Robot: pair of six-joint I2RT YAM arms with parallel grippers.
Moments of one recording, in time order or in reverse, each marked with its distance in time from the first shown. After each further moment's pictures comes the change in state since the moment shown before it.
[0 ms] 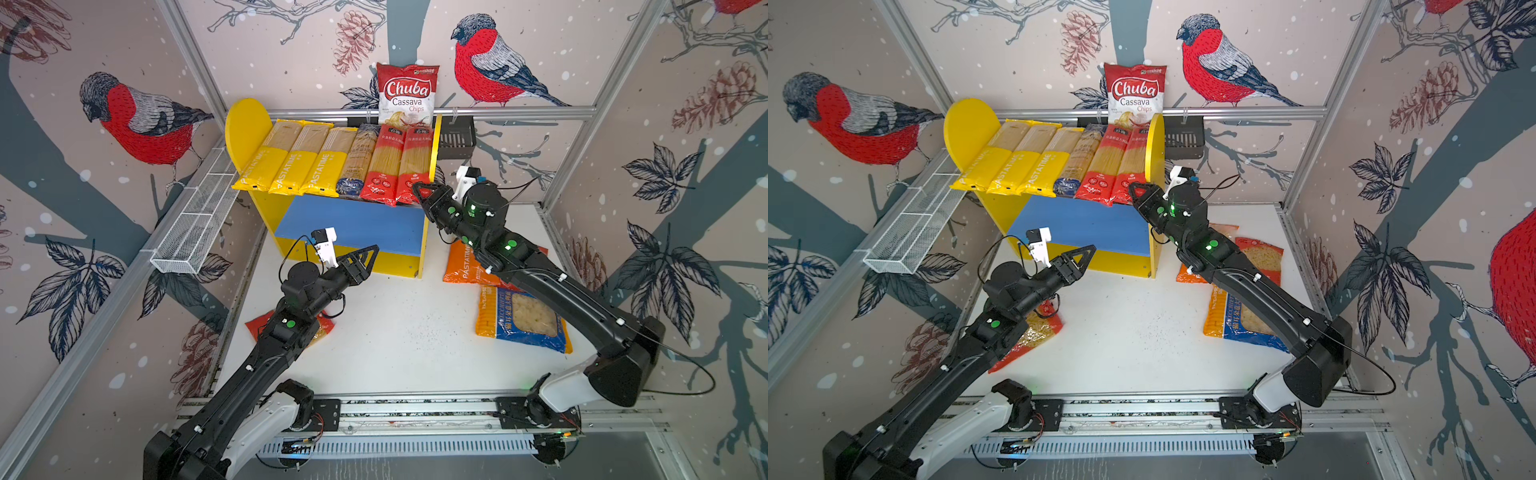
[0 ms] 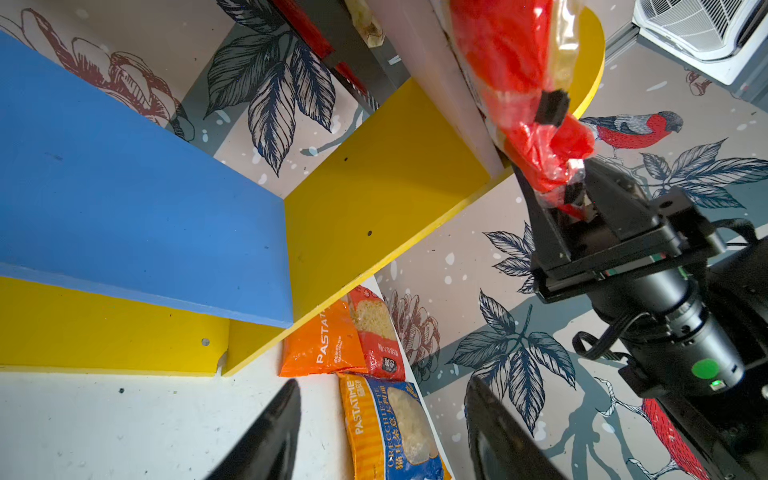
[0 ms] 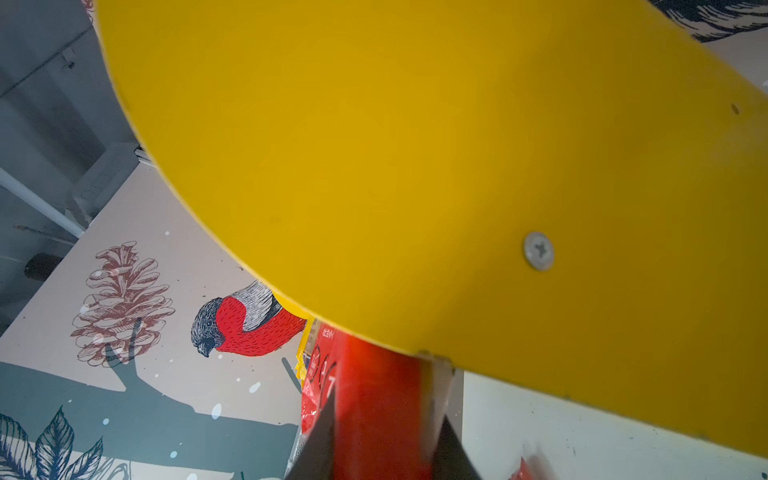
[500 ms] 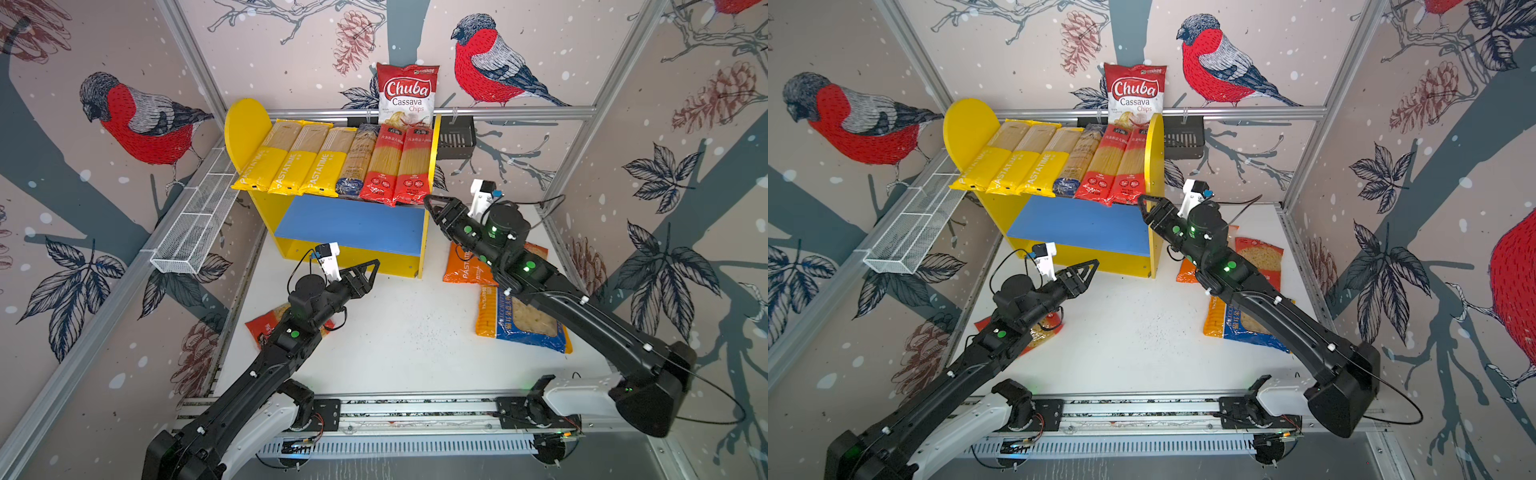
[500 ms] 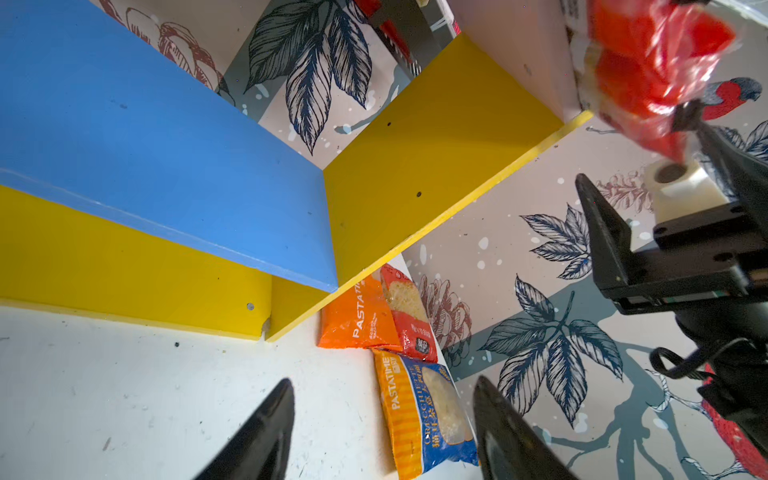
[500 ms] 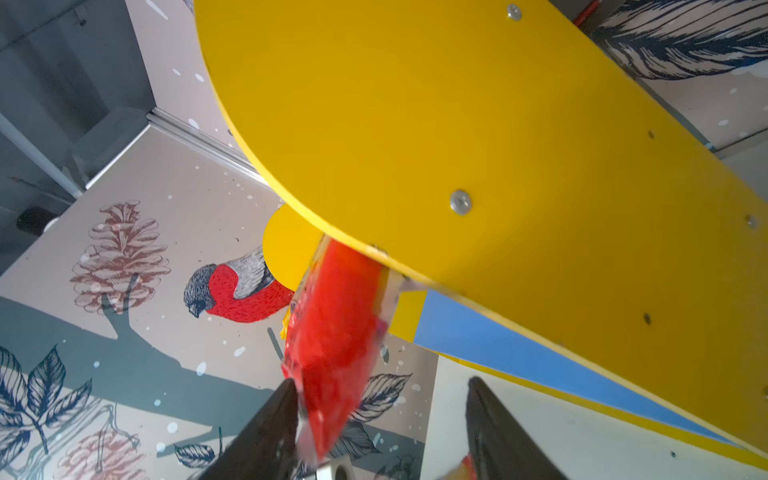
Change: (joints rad) left arm -0.055 -0.051 -0.156 0.023 -0.089 0.053; right arm -0.019 -0.237 -0.307 0.085 -0.060 -0.109
